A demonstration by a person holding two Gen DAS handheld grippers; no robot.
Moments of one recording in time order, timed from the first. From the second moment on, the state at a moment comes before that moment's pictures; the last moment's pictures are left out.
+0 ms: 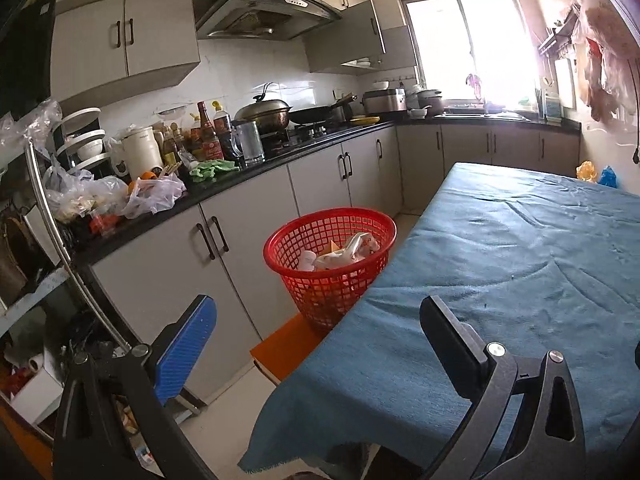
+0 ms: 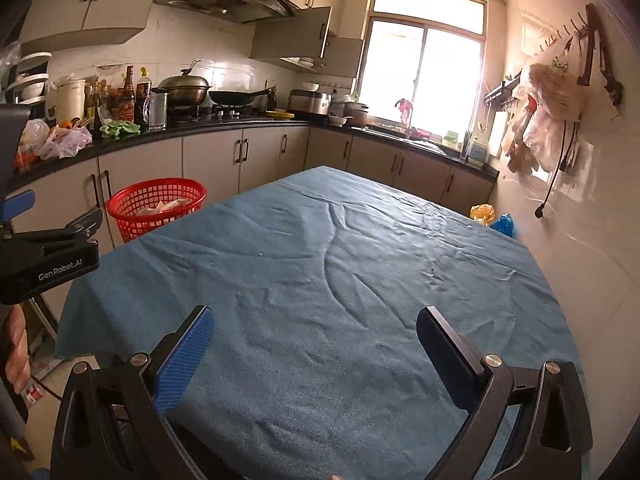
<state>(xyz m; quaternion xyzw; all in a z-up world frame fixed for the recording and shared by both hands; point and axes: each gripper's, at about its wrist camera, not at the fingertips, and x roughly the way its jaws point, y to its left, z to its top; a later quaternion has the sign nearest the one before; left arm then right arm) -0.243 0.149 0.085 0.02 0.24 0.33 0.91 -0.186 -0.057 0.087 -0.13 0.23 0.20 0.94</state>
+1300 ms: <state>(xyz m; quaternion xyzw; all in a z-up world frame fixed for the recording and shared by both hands) -0.242 0.150 0.072 0.02 0.26 0.33 0.91 -0.184 -0.046 0.078 -0.15 0.25 0.20 0.94</state>
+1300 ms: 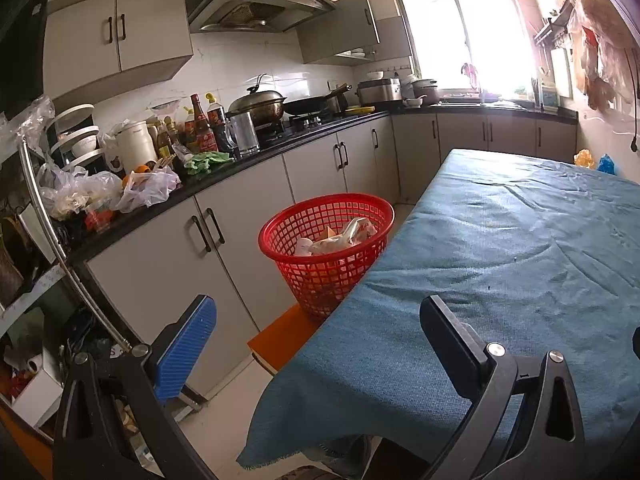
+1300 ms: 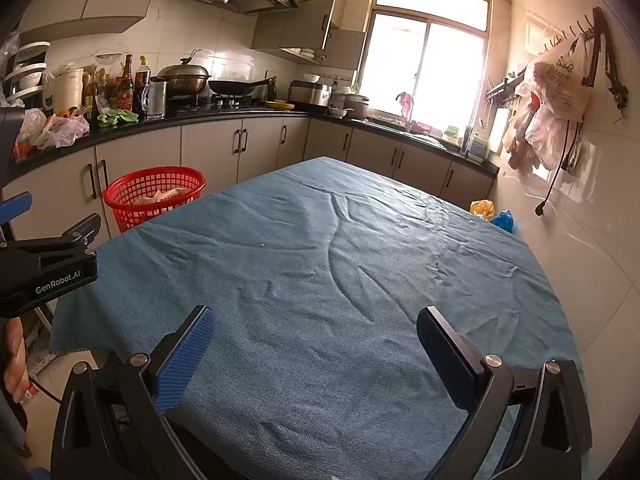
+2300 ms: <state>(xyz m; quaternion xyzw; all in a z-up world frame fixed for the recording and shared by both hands) -0.242 0.149 0.068 0.02 0.26 0.31 0.91 -0.180 -0.048 0.073 -0.15 0.25 0.19 0.94</state>
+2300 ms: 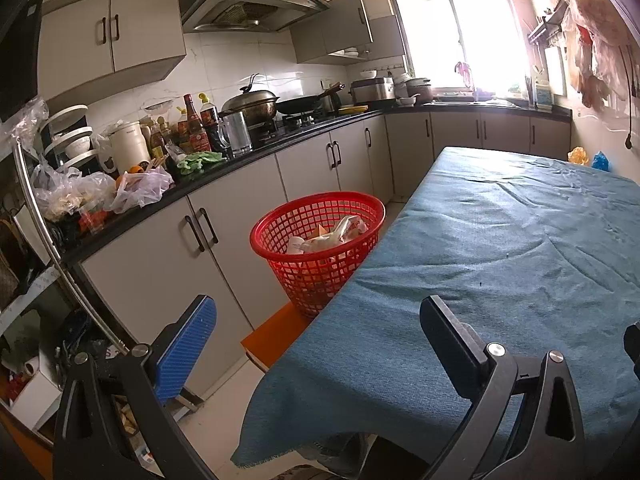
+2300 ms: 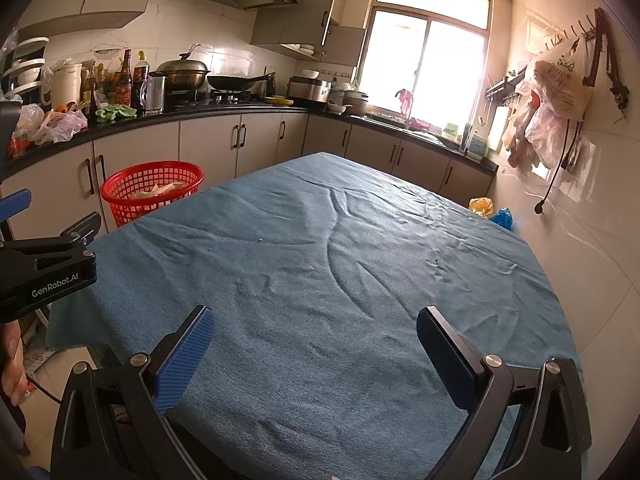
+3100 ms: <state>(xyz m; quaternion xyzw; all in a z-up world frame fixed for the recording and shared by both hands) -0.233 0.147 0.066 0.02 0.26 0.28 0.92 -0.172 -0.050 0.070 -0.15 0.26 0.18 0.94</state>
